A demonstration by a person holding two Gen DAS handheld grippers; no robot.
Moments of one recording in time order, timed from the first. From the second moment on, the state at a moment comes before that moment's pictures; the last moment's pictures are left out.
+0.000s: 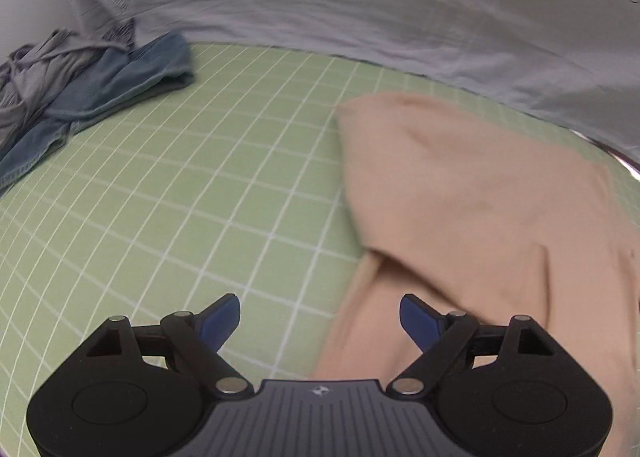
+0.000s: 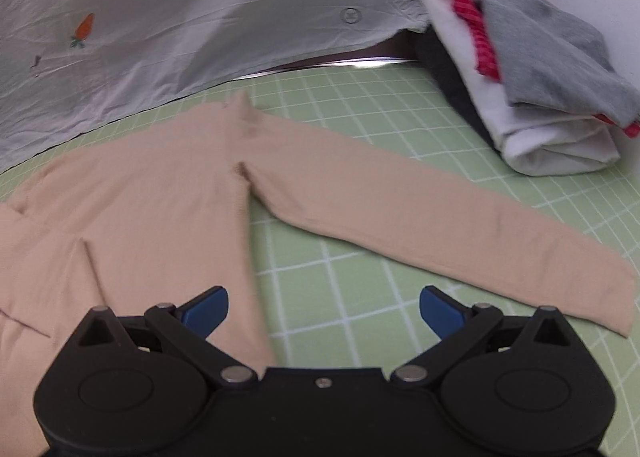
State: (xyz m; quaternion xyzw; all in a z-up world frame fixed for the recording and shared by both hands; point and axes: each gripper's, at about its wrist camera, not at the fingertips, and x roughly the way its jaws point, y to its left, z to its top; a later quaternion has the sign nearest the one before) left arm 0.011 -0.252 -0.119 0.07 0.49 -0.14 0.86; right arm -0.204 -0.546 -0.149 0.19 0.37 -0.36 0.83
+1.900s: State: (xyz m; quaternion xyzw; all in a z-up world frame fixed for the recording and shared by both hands) left arm -0.006 -0.195 -0.105 0.04 0.48 -0.10 0.87; right arm -0.179 -0.561 -0.093 0.12 0.29 -0.37 0.88
